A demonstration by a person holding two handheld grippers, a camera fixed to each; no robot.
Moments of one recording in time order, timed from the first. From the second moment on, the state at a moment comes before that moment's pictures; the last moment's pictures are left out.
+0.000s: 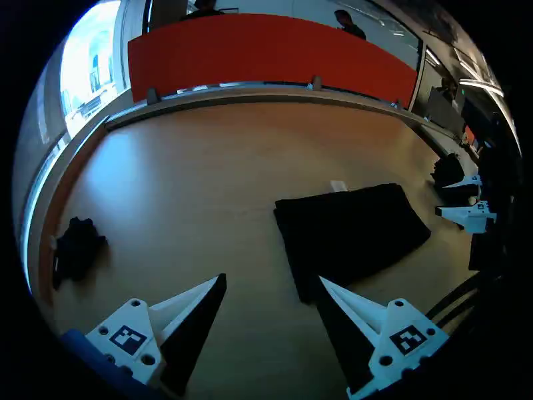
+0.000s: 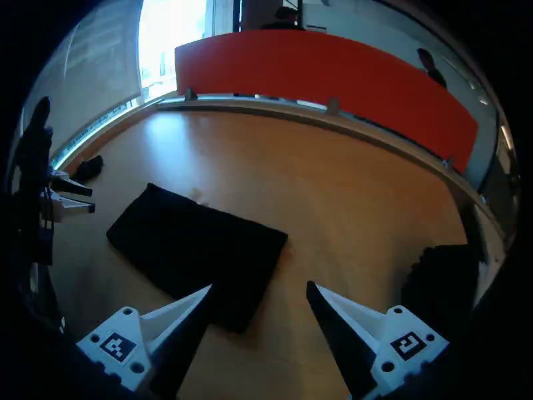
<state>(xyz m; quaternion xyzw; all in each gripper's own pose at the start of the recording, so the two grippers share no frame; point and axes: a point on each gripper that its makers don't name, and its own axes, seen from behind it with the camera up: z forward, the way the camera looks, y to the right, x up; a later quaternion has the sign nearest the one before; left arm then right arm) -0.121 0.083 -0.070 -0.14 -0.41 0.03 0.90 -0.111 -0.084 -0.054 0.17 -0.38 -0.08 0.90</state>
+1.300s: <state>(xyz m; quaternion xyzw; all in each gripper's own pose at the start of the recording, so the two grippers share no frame) -0.112 0.040 -0.130 -0.07 -0.42 -0.01 0.91 -0.166 -0.083 -0.094 0.29 -0.44 -0.16 0.84</state>
